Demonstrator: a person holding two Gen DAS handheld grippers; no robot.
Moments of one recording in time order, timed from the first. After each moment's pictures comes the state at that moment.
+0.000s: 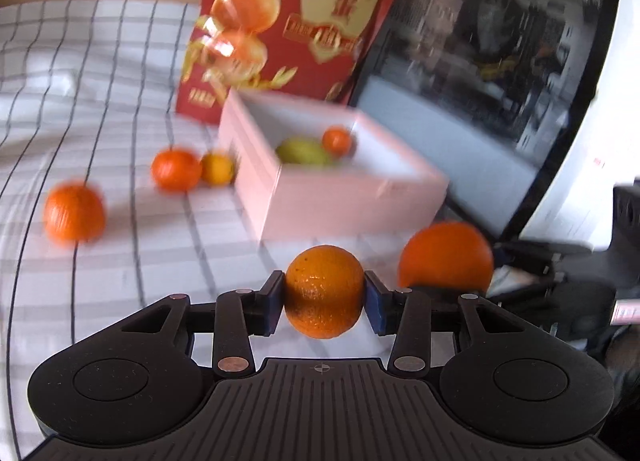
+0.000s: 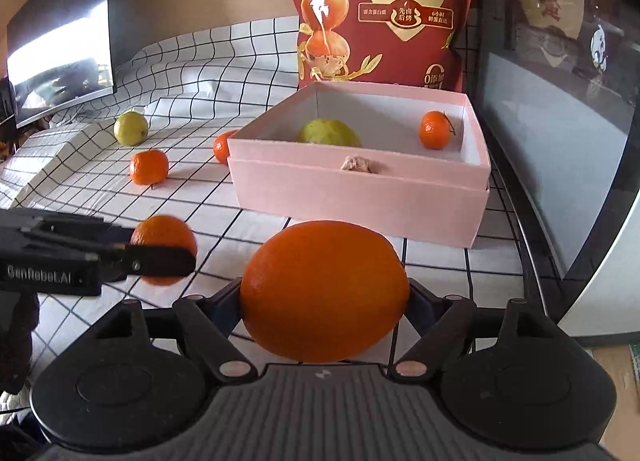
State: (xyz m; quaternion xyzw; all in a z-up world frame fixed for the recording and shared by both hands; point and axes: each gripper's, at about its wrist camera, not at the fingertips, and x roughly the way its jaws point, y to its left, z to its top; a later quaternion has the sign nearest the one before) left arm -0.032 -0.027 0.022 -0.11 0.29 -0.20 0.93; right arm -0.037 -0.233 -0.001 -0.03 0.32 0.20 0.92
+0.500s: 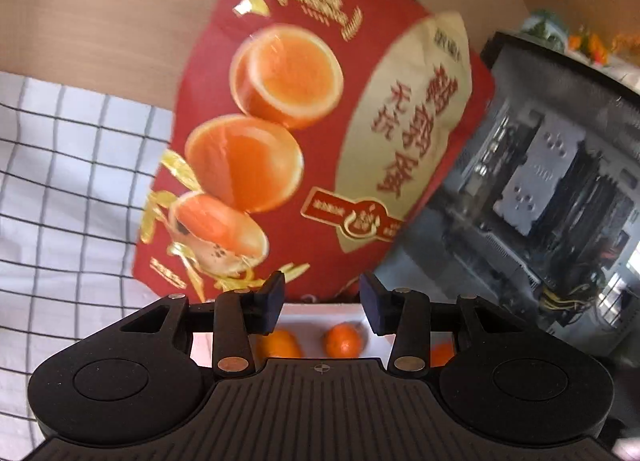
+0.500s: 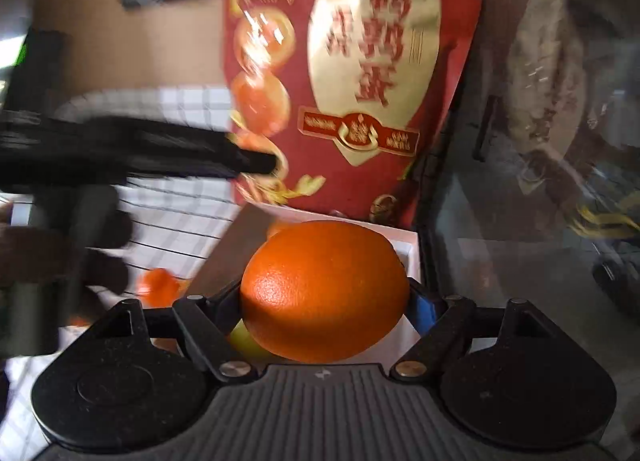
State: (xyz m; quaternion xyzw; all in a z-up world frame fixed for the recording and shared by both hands) left arm 0.162 0.001 0.100 -0.19 0.24 -0.21 0.93; right arm 0.093 -0.211 0.106 -0.08 0.30 0.13 0.94
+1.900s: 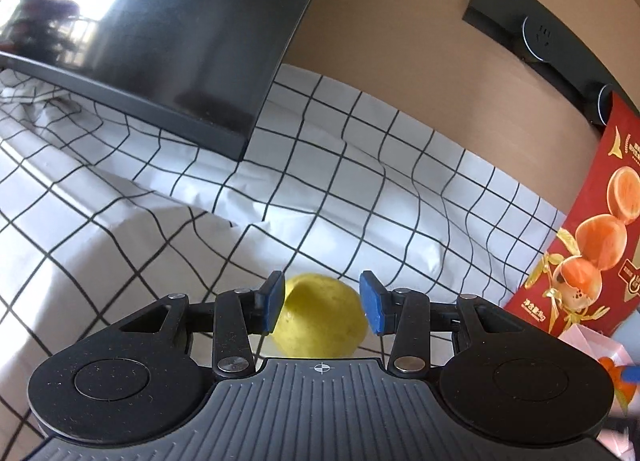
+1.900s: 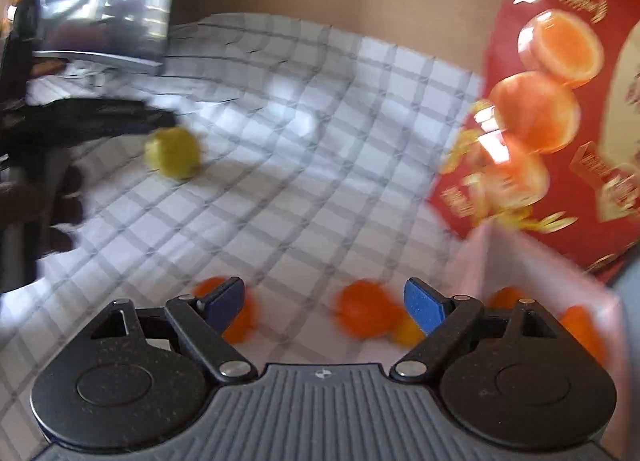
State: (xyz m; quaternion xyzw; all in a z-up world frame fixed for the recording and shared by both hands) left arm 0.045 0.252 0.032 -0.22 0.19 0.11 0.95; right arm 0.073 -0.021 0.065 -0.20 0.30 0.24 0.90
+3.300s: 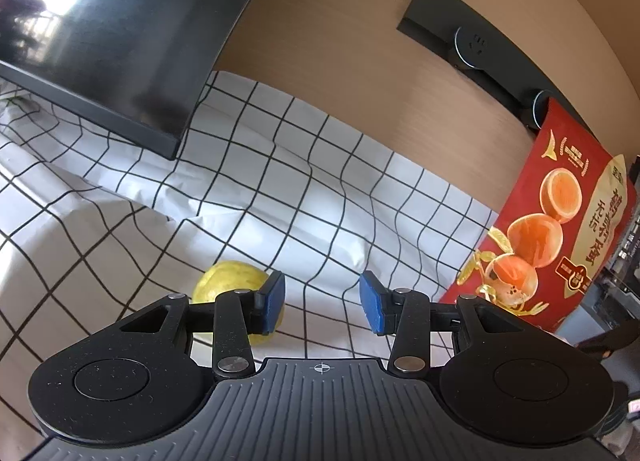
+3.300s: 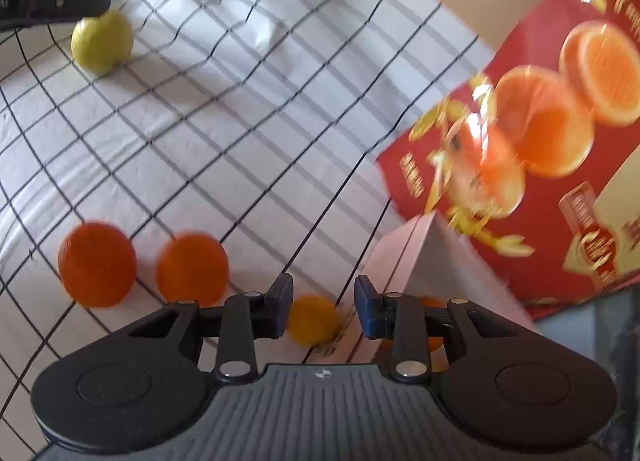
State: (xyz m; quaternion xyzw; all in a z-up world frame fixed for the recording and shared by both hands) left arm 0.032 0.228 0.045 -0.24 0.16 0.04 0.96; right arm 0.132 0.011 0.056 -0.36 0.40 0.17 0.82
